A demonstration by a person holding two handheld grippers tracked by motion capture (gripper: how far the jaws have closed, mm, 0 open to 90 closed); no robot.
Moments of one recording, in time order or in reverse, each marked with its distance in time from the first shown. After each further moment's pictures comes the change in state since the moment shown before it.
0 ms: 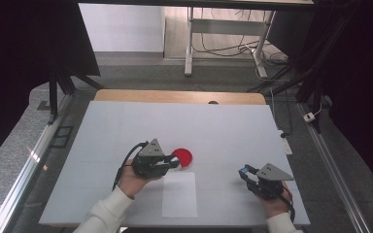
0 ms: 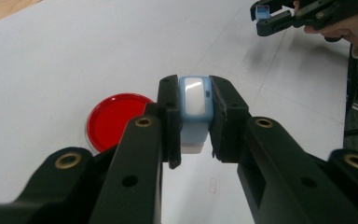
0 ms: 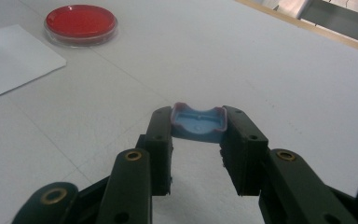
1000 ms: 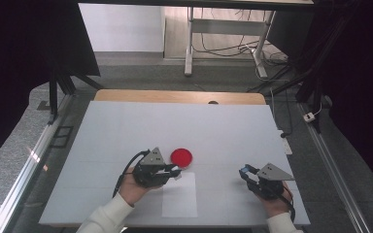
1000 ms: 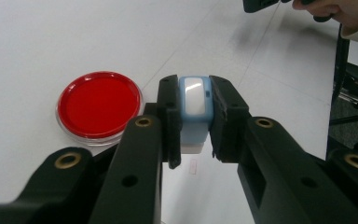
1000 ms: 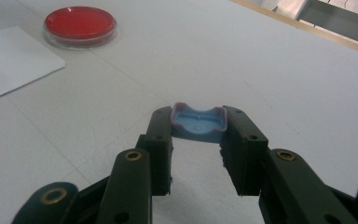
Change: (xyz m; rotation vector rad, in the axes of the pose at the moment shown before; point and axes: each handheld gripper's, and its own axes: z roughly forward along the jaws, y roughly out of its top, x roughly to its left) left arm -0.013 -0.016 0.007 0.034 -0.034 -0.003; right arm -0.001 0.000 0.000 -0.006 -0.001 0.007
